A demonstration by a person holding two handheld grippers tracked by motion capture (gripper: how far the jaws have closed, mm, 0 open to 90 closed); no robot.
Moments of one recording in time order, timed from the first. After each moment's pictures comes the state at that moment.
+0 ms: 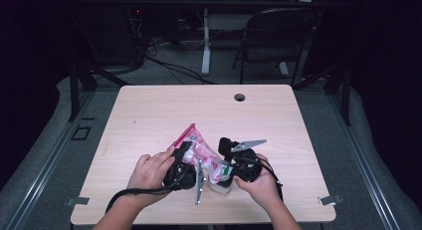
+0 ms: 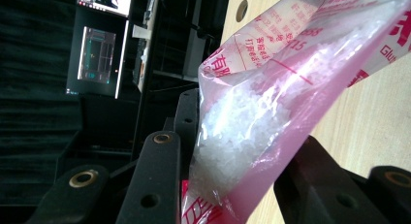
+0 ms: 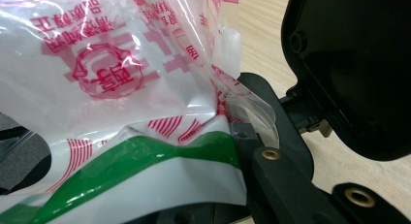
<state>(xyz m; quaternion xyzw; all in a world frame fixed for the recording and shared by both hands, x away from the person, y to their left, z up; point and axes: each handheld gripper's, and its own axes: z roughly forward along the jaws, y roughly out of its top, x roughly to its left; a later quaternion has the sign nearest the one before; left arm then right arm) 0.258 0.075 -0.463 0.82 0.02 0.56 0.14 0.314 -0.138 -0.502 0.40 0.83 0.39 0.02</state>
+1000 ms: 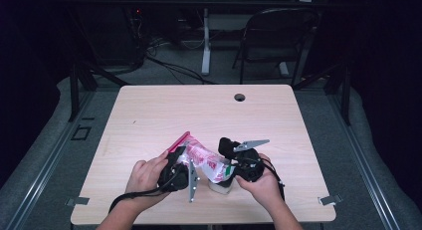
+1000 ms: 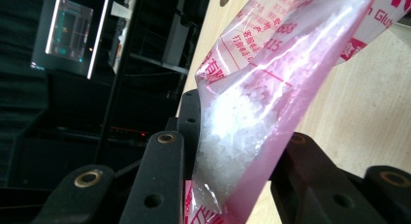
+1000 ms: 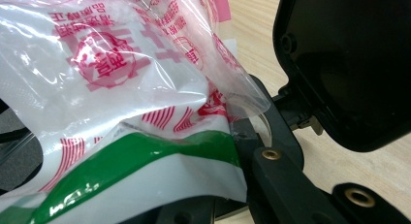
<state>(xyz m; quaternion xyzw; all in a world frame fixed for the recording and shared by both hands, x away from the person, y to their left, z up) 0.264 0.091 -0.480 0.83 0.07 0.52 0.16 0.312 -0.144 -0.498 0.41 0.82 0.39 0.02</state>
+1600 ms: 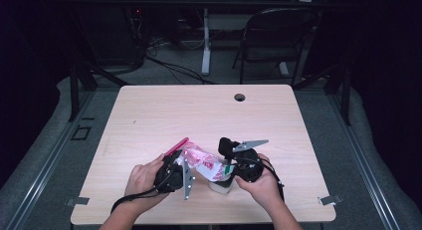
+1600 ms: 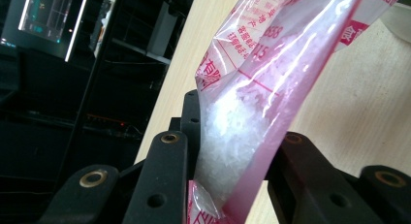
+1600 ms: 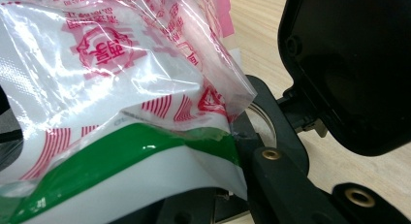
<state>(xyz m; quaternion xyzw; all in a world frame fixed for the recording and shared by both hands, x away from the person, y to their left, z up) 0.267 0.101 -0.496 0.85 0.11 0.49 0.18 0.312 -0.142 -0.498 0.40 0.83 0.39 0.03</state>
